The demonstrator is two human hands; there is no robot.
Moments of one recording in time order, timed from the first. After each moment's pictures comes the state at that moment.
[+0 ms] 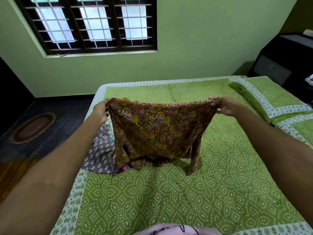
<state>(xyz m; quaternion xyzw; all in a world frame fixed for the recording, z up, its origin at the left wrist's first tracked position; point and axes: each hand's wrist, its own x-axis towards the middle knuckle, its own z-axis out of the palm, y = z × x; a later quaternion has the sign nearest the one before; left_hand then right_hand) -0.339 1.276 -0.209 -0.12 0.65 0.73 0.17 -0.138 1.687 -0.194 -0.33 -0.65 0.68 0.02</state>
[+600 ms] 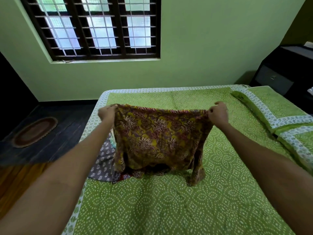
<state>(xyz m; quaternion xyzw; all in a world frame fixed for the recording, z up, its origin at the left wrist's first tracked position) -0.340 1.297 -0.205 -0.14 0.73 0.66 -0.01 -0.161 1.661 -0.216 -0.34 -0.91 0.16 0.16</state>
